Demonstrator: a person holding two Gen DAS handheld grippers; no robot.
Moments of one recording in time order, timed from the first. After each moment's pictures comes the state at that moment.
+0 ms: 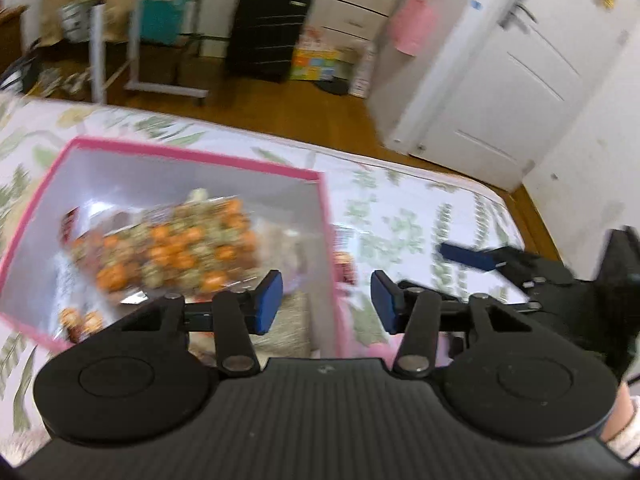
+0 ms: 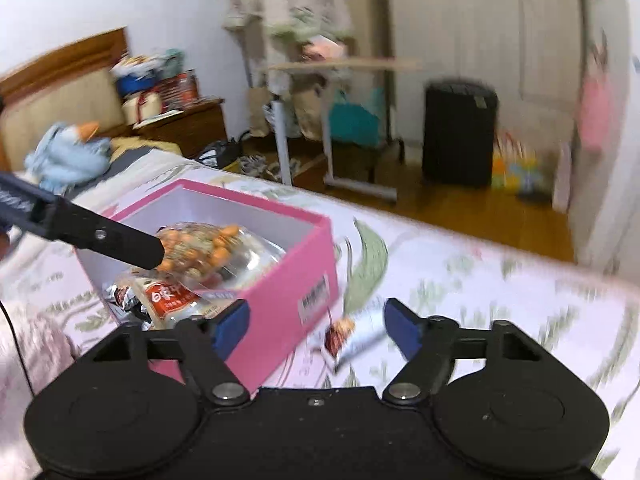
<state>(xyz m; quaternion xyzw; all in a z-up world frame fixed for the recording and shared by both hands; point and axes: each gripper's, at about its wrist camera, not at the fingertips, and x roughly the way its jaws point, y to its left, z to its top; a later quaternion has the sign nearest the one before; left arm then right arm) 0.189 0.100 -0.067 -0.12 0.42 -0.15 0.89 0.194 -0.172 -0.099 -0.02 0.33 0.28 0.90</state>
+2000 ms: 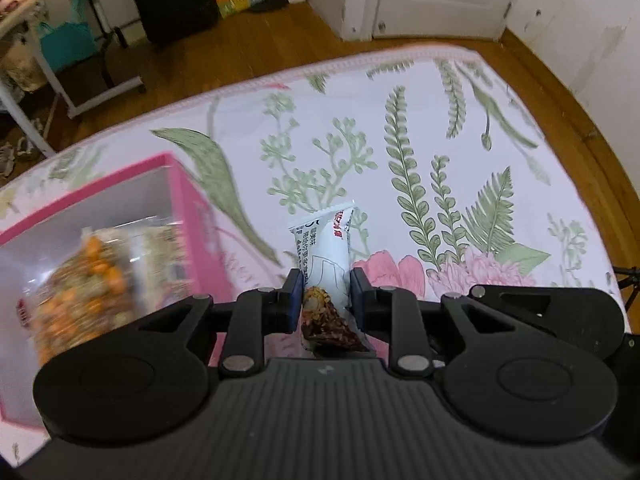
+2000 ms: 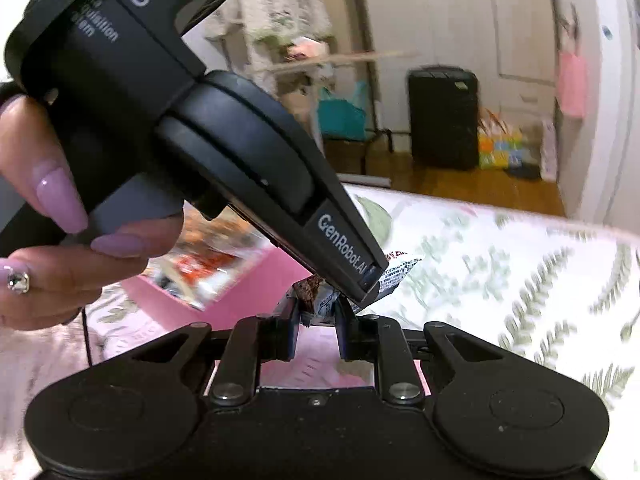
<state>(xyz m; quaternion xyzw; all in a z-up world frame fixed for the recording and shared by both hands) 0.224 -0.039 -0.074 0.08 0.52 -0.19 0.83 0.141 -0.166 -0.114 0.00 0.32 0.27 0.91</state>
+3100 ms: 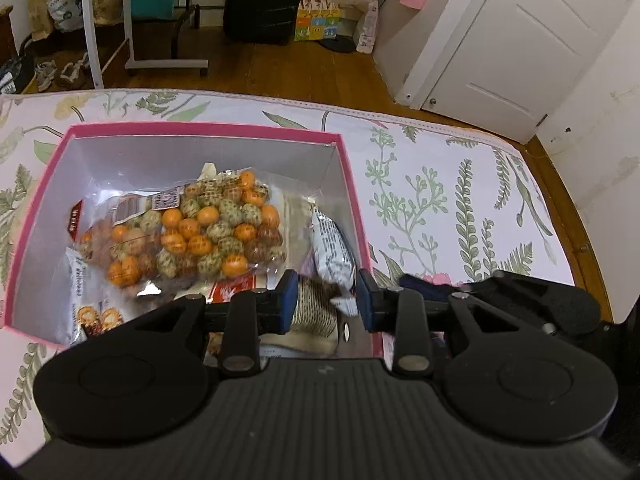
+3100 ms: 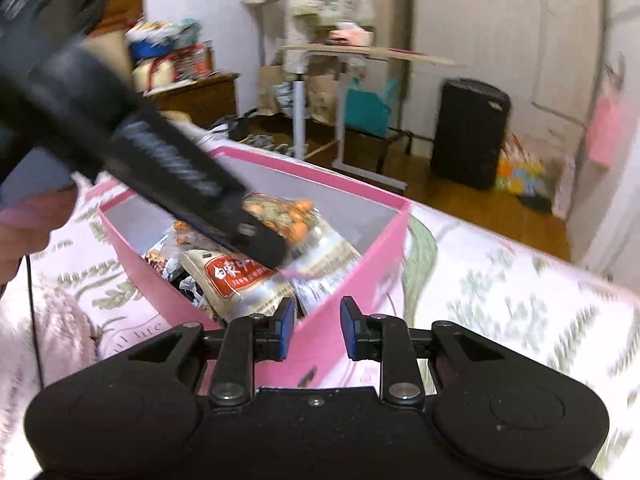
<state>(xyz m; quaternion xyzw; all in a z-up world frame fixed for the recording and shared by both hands) 0.193 0.109 -0.077 -0.08 0.47 -0.14 0.87 0.131 -0.103 -0.100 -0.07 0.34 0.27 0.90</state>
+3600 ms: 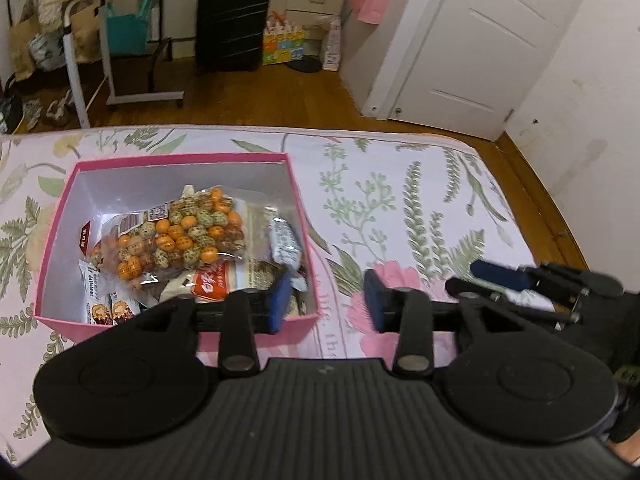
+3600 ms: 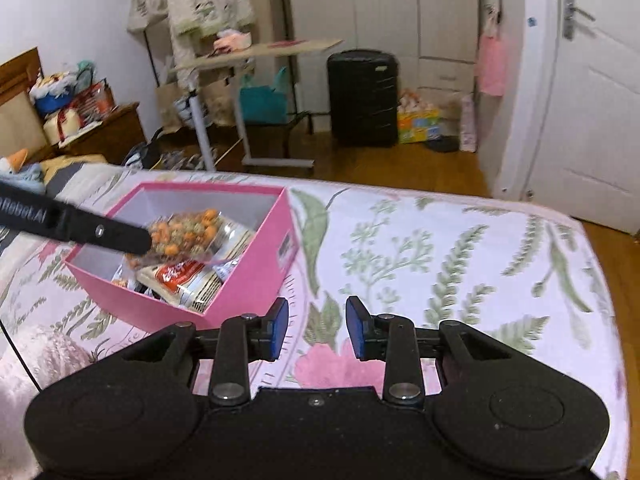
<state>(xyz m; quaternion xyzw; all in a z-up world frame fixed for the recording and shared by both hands) 0.132 0.093 -0.014 -0.05 0.44 -0.18 0.88 0.079 -0.171 -0.051 0.00 0.37 0.13 0.92</state>
